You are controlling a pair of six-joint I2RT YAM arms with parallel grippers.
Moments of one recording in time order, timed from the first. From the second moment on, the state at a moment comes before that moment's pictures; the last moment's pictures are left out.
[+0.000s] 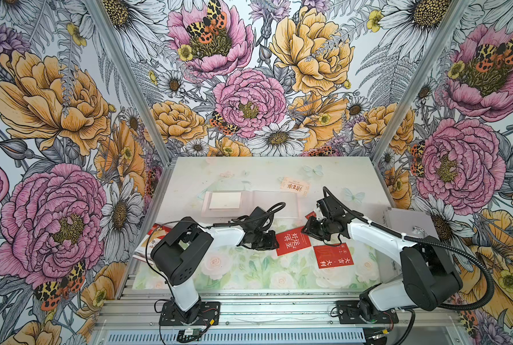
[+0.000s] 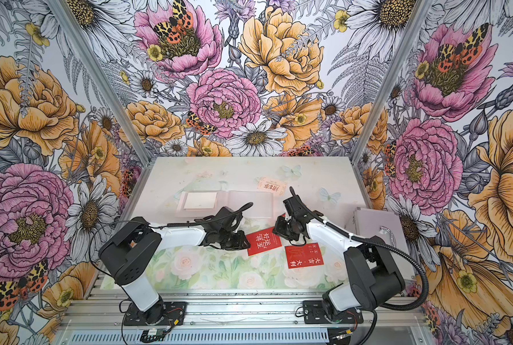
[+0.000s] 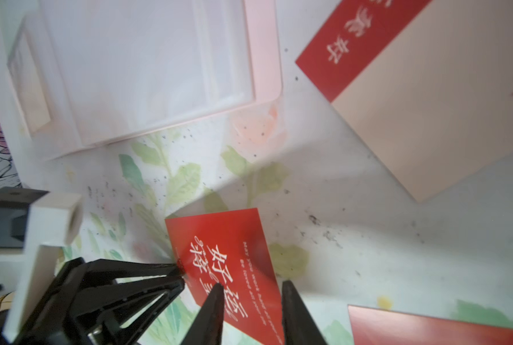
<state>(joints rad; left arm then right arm) -0.74 1.74 0.86 -0.21 0.42 -0.70 0.42 1.45 0.83 -0.47 -0.34 0.74</state>
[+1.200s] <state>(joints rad) -0.71 1.77 0.88 -0.16 0.42 -0.70 0.43 1.48 0.91 -0.49 -0.56 0.65</state>
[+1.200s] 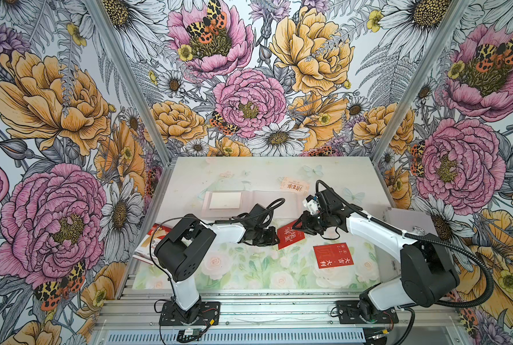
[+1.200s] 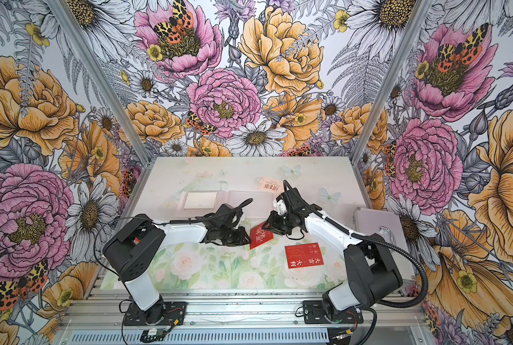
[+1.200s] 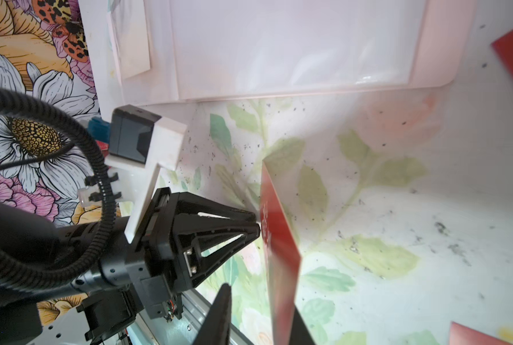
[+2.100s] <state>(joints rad) -0.38 1.48 0.74 -0.03 0.52 -0.77 0.43 1.48 1.02 -0.50 -0.52 0.64</state>
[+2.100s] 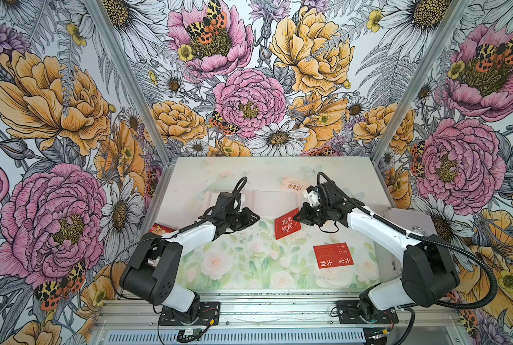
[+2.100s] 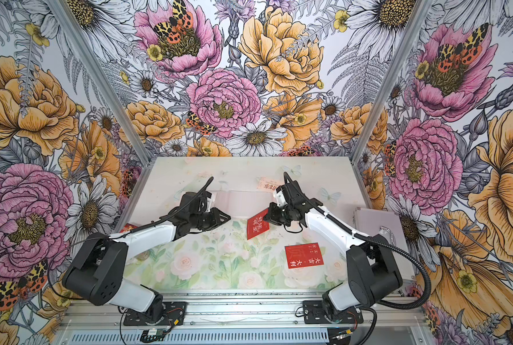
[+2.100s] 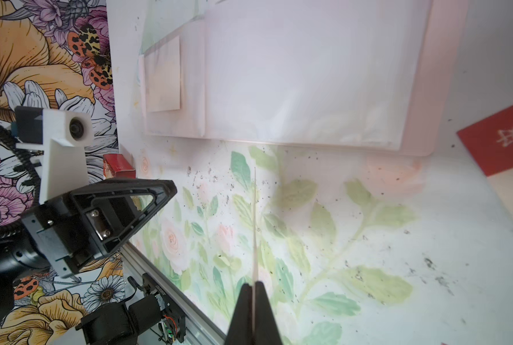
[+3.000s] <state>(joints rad) -0.16 1.37 0.74 -0.02 0.72 -0.77 0.43 1.50 1.16 -0.50 -0.59 0.63</state>
